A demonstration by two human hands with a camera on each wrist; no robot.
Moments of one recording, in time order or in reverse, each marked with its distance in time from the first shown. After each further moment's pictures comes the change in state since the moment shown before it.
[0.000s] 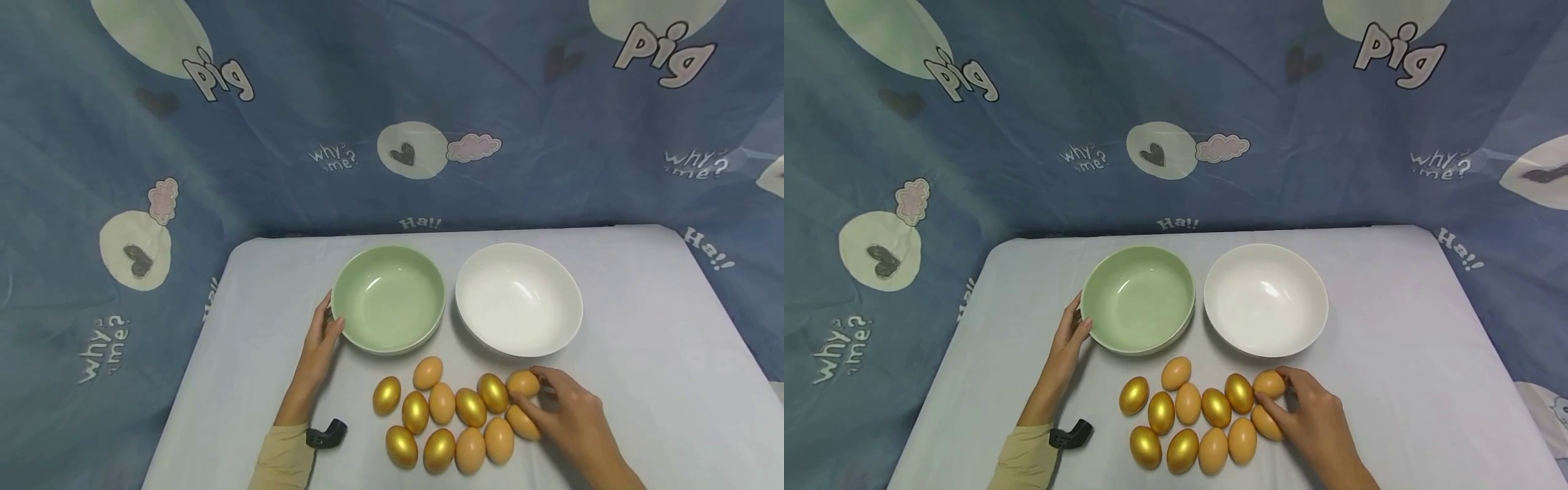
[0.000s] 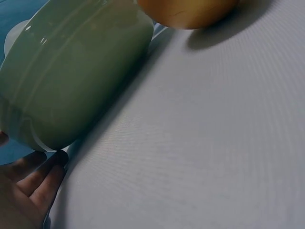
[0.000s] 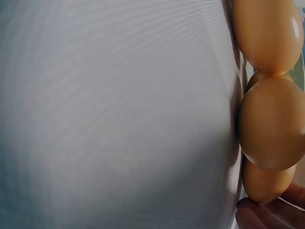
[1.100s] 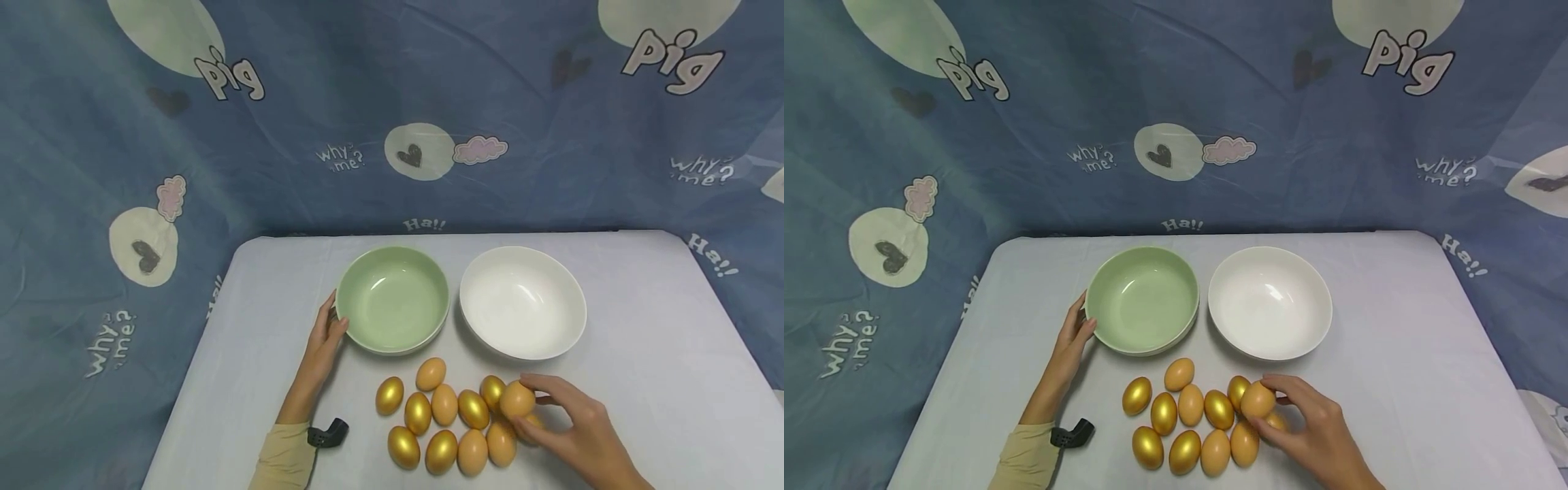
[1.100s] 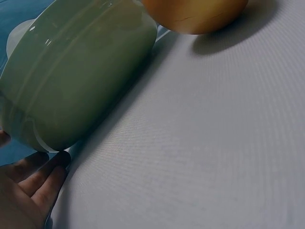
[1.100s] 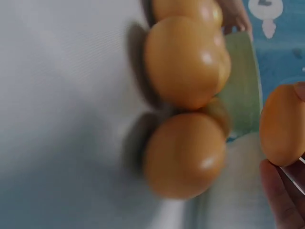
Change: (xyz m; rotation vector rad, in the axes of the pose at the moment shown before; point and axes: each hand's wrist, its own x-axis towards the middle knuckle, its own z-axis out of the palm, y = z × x) left_hand 0.000 -0.002 -0.001 -0.028 -0.018 -0.003; right_hand 0.003 -0.018 -0.025 0.338 -0.027 -0.320
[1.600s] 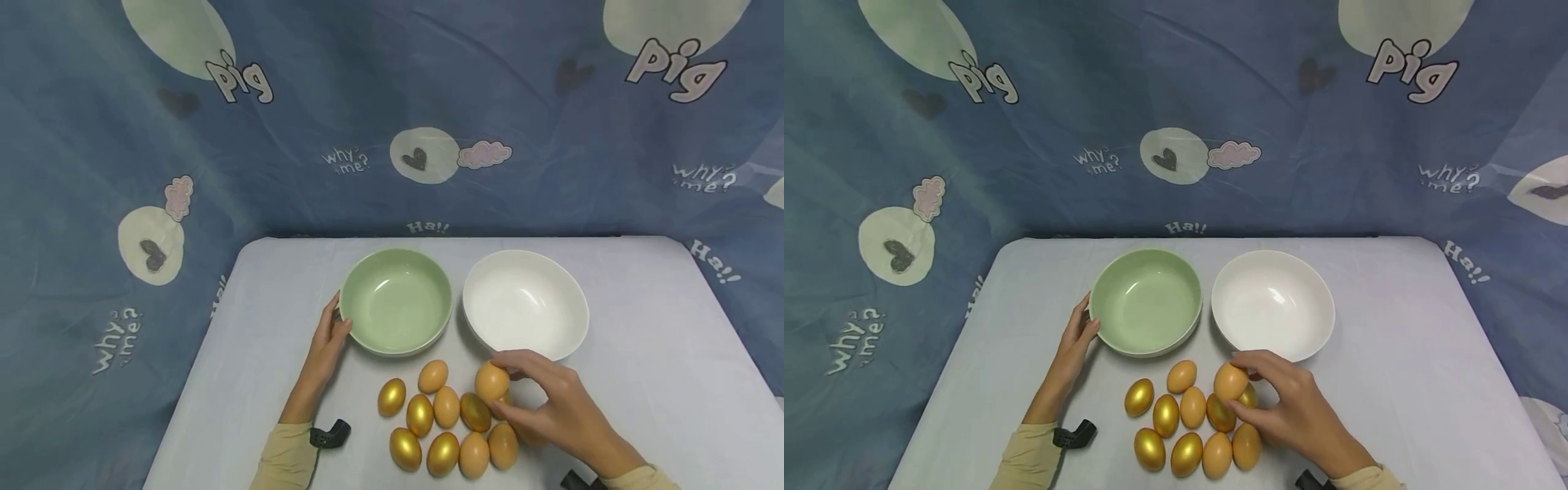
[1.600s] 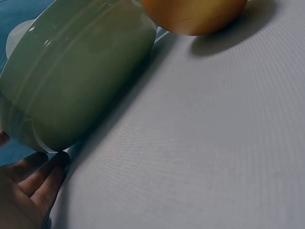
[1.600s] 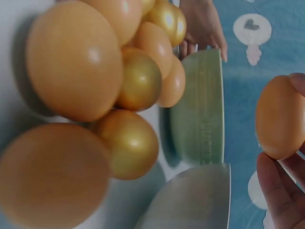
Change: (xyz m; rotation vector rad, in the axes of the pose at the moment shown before) left_hand 0.001 0.000 0.000 0.000 0.002 0.005; right_hand 0.057 -0.022 0.003 0.053 -0.111 -0.111
